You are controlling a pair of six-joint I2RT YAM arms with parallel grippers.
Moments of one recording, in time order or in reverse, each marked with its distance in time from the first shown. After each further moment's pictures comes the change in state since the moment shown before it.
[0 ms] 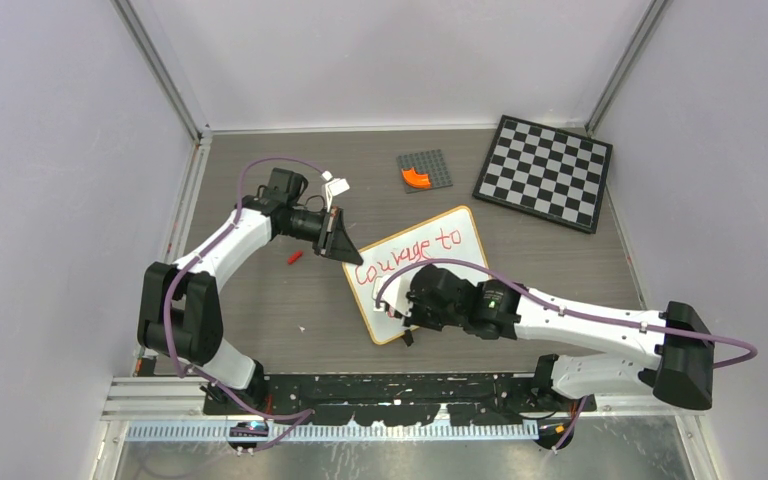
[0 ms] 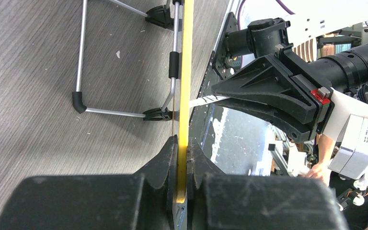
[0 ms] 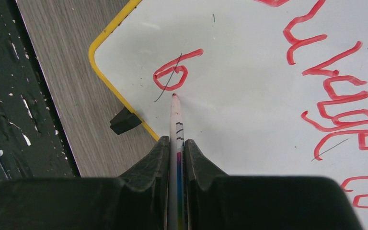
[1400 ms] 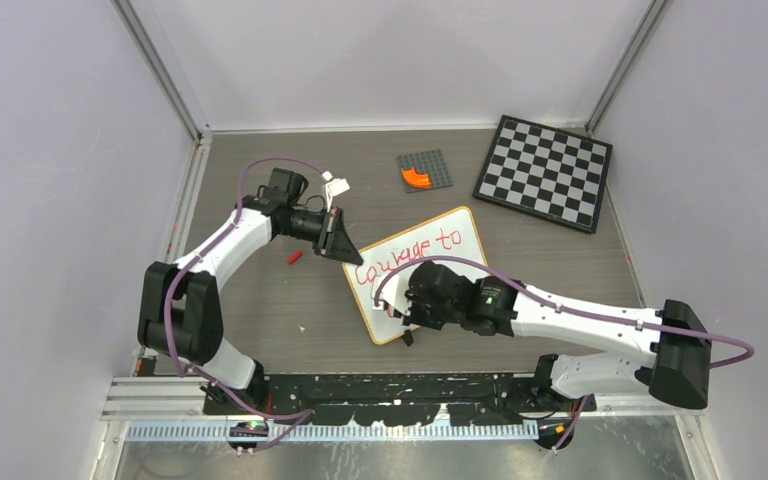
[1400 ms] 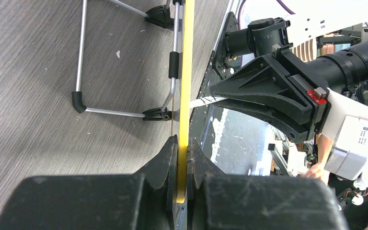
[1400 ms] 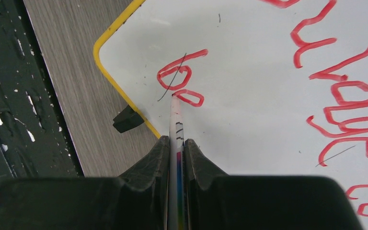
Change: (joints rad) left arm 0.000 0.002 0.000 0.000 0.001 0.001; right arm -0.019 0.024 0.023 -0.014 -0.031 -0.015
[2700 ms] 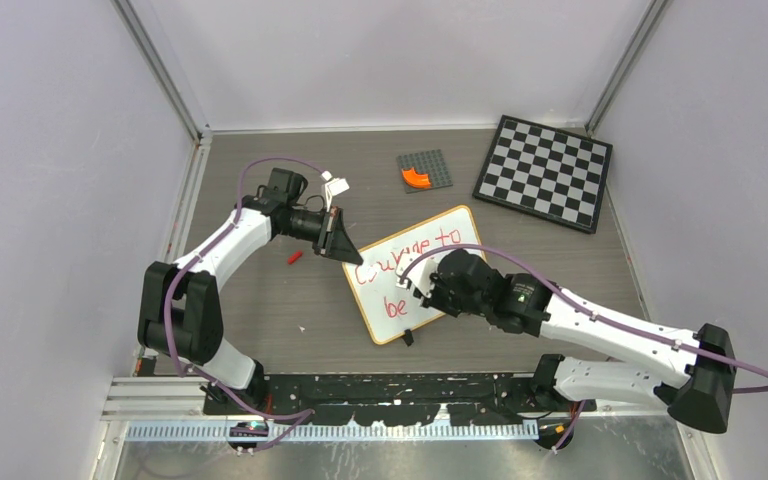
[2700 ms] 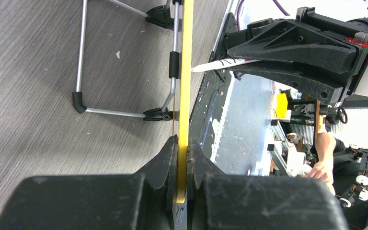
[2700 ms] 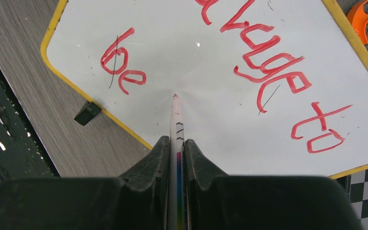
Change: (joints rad) left arm 0.000 0.001 0.000 0.001 0.003 -0.001; right arm -0.089 -0.170 -0.038 -0.029 0.047 0.031
